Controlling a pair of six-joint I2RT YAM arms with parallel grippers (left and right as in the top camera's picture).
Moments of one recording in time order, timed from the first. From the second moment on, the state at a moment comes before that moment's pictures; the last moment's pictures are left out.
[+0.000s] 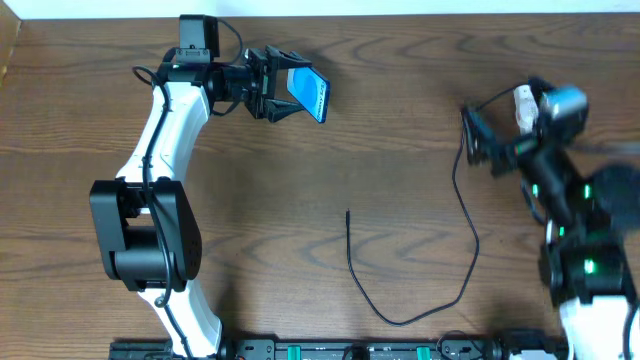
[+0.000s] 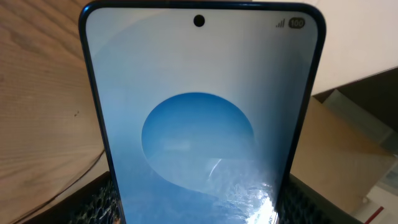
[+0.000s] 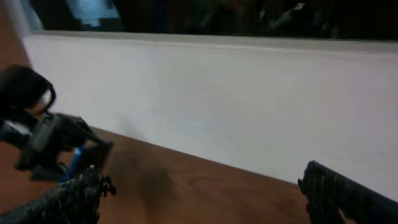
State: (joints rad) left arm -0.03 1.97 1.60 -0.60 1.08 -1.22; right arm 0.03 0.91 0.79 0.14 -0.41 0.04
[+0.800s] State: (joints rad) left arm -0.03 1.97 1.60 -0.60 1.08 -1.22; right arm 0.03 1.35 0.94 0.20 -0.76 0.37
